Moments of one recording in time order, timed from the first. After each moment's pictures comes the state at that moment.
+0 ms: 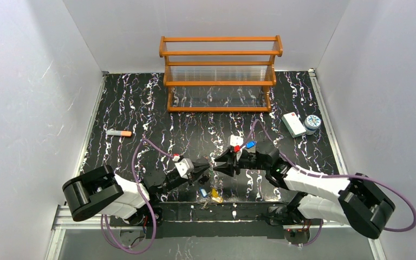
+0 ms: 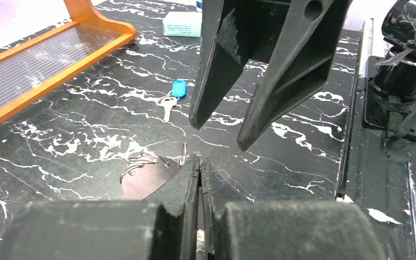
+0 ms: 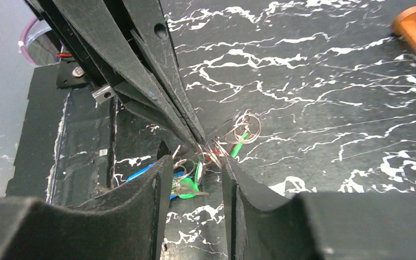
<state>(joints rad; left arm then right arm) -1.01 1.32 0.01 1.38 0.10 0.03 0.85 1.15 0.36 0.59 -0.62 -0.05</state>
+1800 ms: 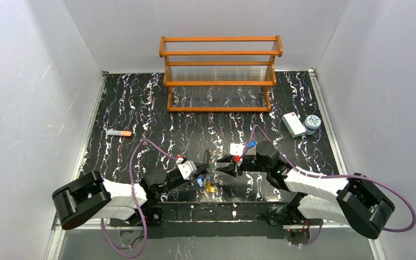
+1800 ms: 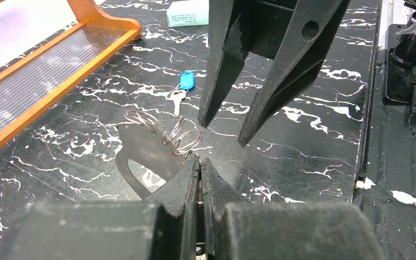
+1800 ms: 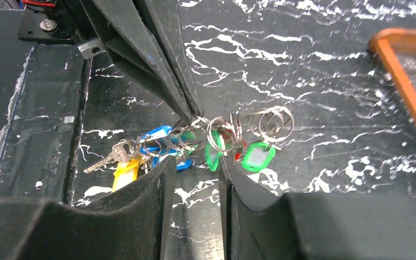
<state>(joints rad) -1.01 1.19 0.03 1.17 0.10 0.14 0.83 1.12 0.31 0.57 -0.62 -0.26</state>
